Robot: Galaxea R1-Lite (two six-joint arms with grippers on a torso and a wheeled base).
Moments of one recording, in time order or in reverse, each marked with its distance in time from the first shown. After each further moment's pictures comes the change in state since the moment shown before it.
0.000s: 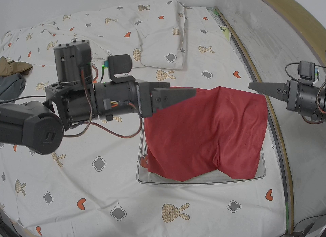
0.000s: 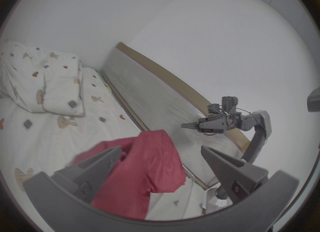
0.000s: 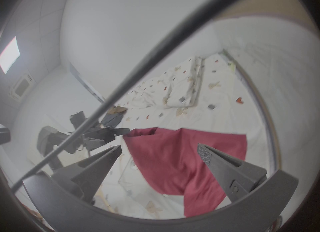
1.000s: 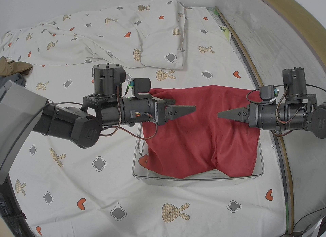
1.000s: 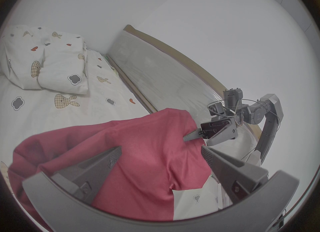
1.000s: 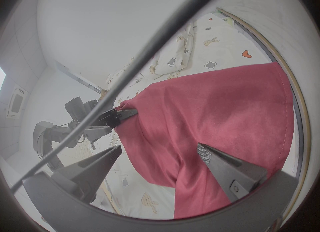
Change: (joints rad) left arm 0.053 0.289 -0.160 -0.006 -0.026 0.043; right arm -0.014 0.312 -0.035 -0.014 0.093 0.043
